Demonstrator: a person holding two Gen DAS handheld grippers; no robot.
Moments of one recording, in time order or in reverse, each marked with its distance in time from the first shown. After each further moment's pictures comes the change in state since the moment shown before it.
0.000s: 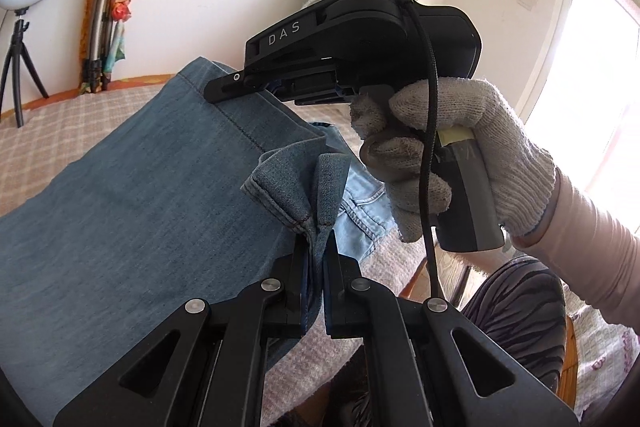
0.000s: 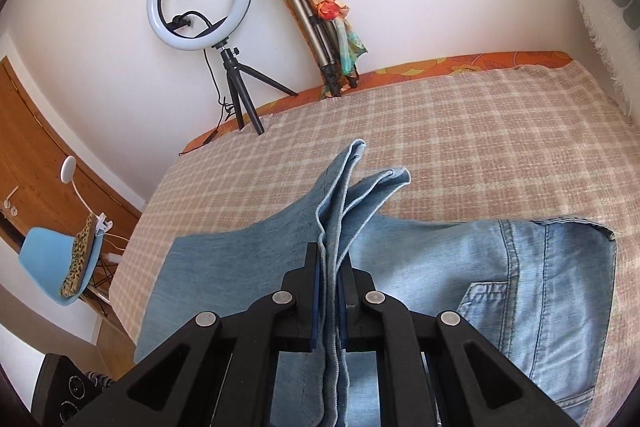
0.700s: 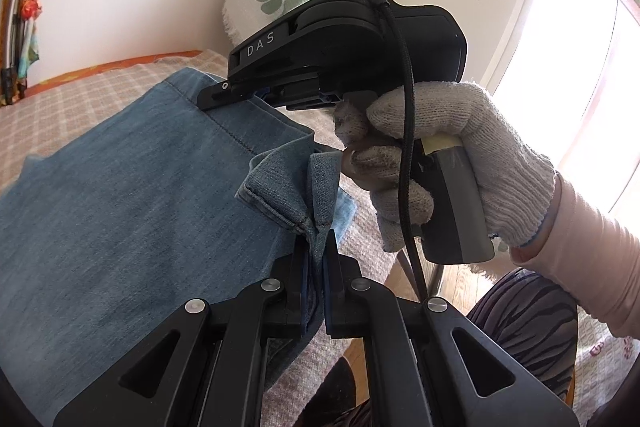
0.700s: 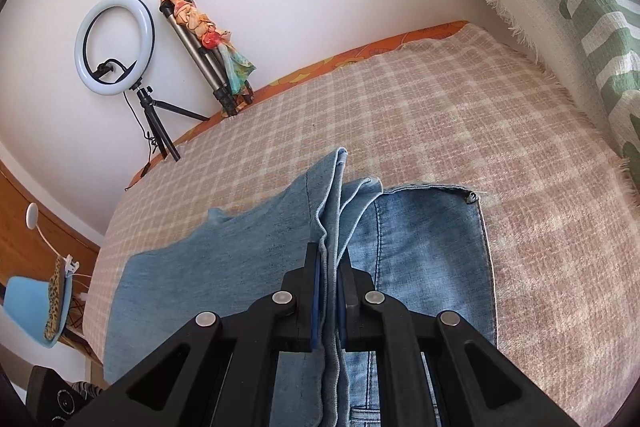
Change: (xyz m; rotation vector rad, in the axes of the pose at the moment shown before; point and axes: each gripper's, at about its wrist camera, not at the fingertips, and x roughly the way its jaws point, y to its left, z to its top) left arm 0.093 -0.038 0.021 0.077 0.098 -0.127; right arm -0.032 -0.114 -0.017 0.159 -0.038 -0.137
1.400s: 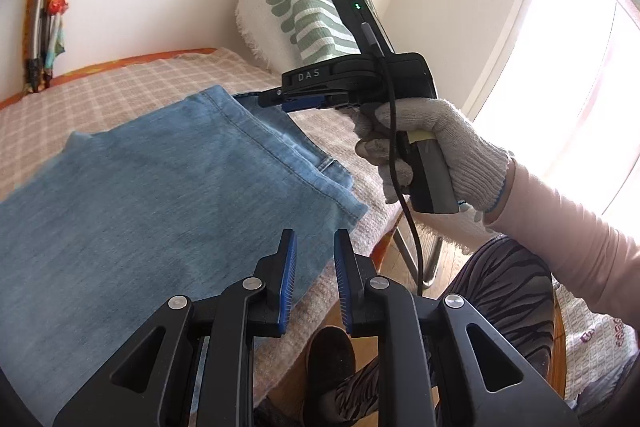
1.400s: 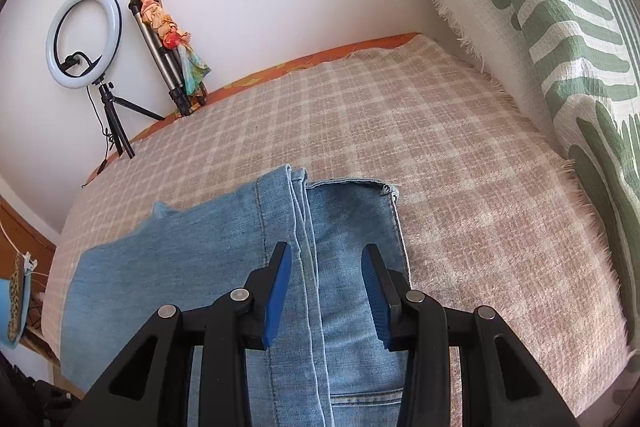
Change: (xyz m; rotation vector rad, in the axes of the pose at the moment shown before) left arm -0.067 -0.004 -0.016 -0.021 0.010 0.032; right arm -0.022 -0.018 -0.013 -0.035 -0.041 -0.172
